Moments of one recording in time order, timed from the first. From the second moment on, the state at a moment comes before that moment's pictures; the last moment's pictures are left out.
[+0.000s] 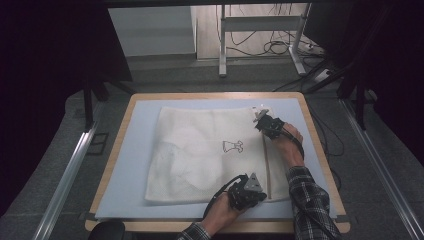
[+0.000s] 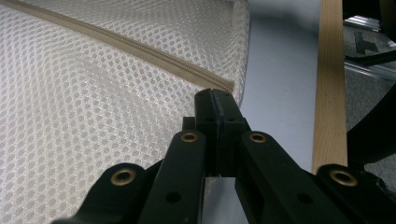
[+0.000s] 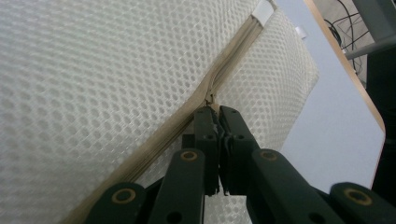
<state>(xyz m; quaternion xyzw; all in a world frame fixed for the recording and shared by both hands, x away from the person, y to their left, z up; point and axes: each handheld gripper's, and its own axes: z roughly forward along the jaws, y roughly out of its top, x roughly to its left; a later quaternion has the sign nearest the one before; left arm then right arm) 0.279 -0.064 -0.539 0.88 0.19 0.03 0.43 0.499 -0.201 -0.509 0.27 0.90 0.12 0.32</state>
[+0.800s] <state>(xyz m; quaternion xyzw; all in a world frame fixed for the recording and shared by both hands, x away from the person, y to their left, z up) 0.279 -0.064 -0.539 0.88 0.19 0.03 0.43 0.528 -0.192 -0.509 0.28 0.90 0.12 0.33</state>
